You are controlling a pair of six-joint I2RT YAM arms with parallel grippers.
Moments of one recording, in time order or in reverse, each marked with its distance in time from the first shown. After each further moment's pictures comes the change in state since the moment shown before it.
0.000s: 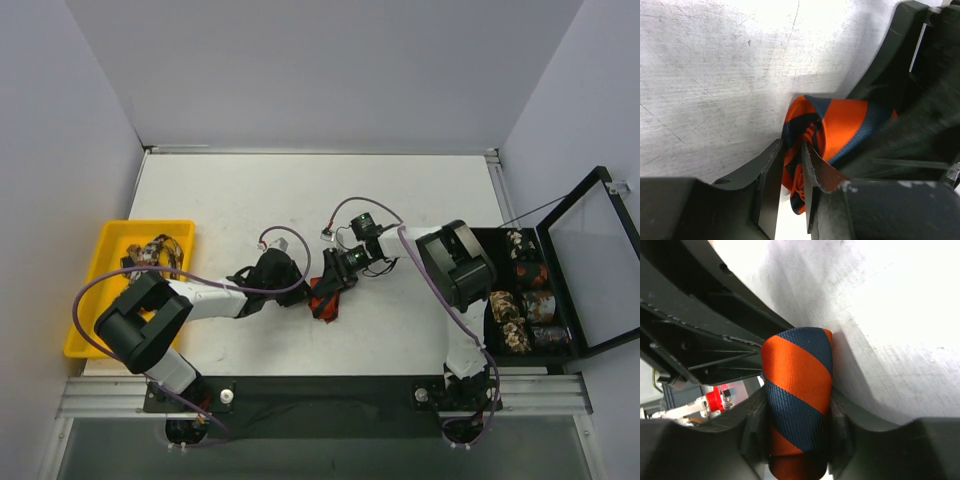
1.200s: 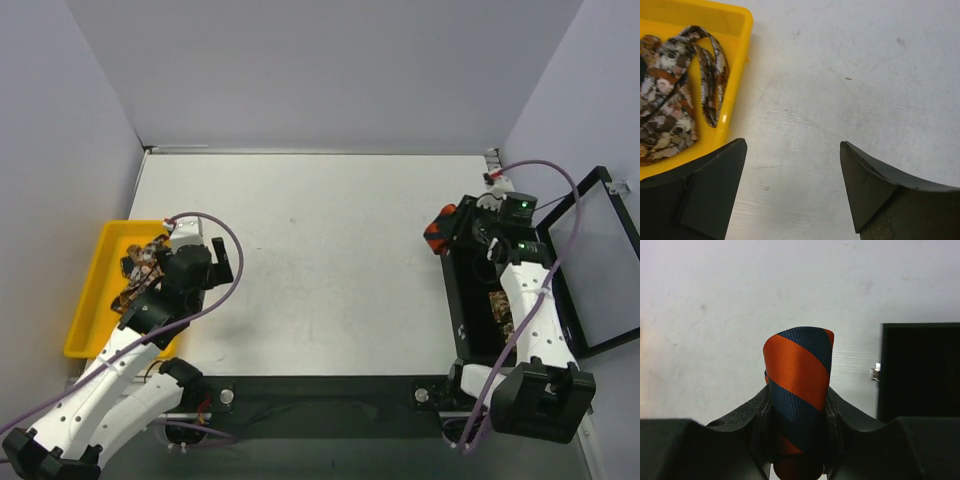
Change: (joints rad) left arm 0.198 -0.815 0.131 -0.787 -0.619 0.595; right arm -0.603 -0.907 -0.201 -0.104 0.576 0.017
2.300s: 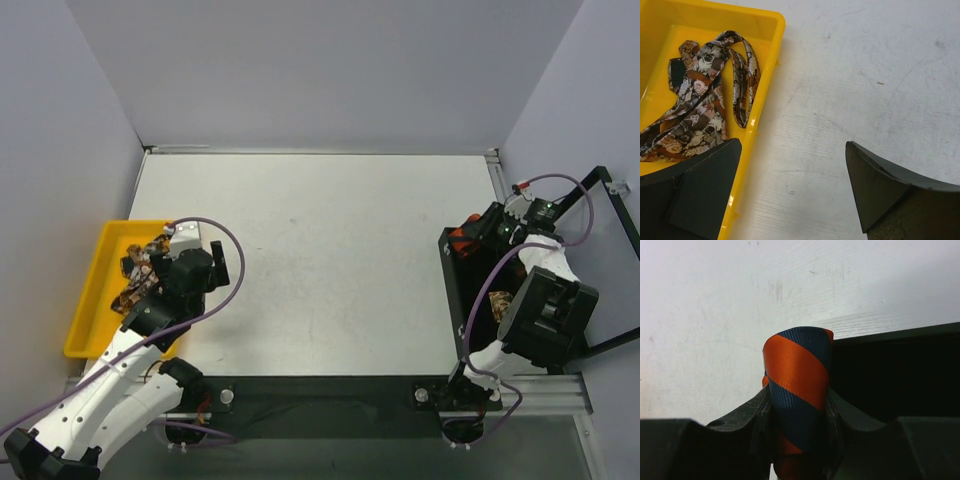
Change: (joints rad) left arm 0.000 -0.043 -0.043 0.000 -0.127 0.068; right arm -0.368 0.419 0.043 0.154 -0.169 -0.071
